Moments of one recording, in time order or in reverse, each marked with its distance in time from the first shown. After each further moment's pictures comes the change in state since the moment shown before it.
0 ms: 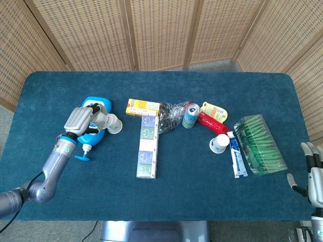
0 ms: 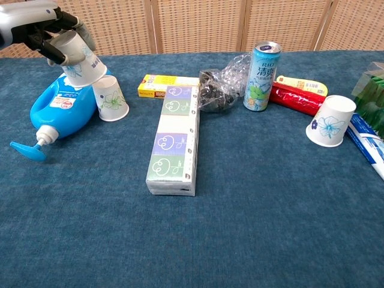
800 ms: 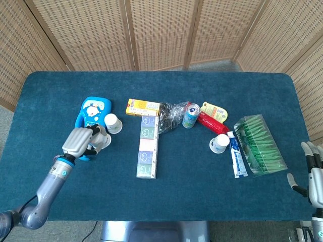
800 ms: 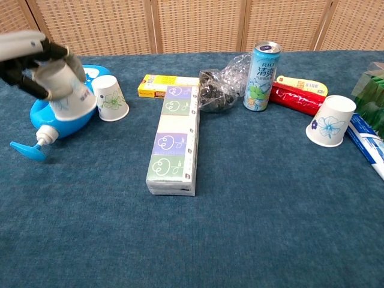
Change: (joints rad) left arm 0.135 0.058 0.084 -0.219 0.104 0.106 0.103; right arm -0.005 -0.004 -0.005 0.018 -0.027 0.016 0.023
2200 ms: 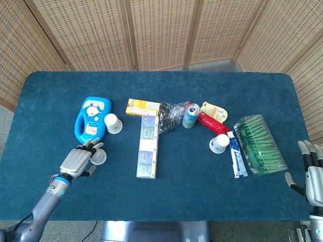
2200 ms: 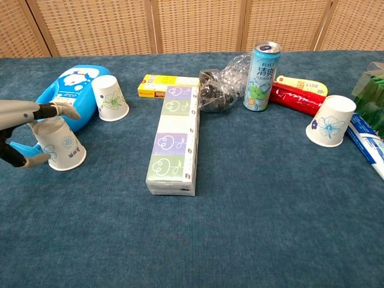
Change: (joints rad) left arm 0.088 -0.024 0.137 -0.050 -0.058 -0.026 0.280; right arm 0.013 -0.005 -0.001 0.003 0.001 -0.002 -0.019
